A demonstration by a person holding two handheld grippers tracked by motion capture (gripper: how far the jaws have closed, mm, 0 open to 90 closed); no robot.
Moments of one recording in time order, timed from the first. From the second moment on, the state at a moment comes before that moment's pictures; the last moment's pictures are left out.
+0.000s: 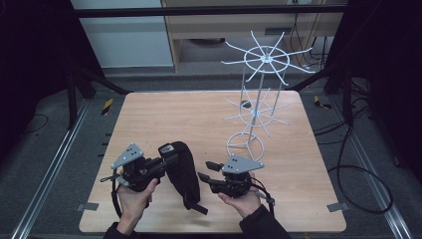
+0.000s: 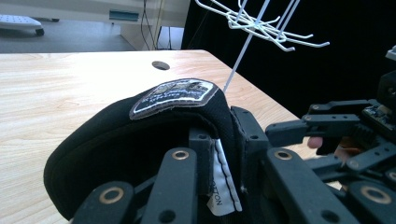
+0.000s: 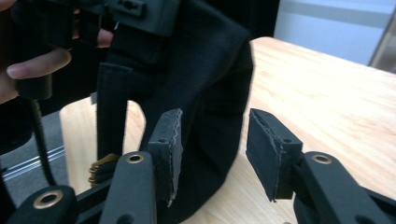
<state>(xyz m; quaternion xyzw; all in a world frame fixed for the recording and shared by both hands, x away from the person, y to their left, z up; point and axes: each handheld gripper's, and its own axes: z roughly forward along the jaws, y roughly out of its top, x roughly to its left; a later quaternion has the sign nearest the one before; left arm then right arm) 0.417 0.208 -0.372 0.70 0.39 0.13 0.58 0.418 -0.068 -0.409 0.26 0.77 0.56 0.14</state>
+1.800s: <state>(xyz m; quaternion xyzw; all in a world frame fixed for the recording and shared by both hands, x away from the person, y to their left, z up) 0.419 0.275 -0.425 0.74 0.45 0.17 0.47 0.433 0.015 -0.440 0.23 0.83 0.49 0.15</state>
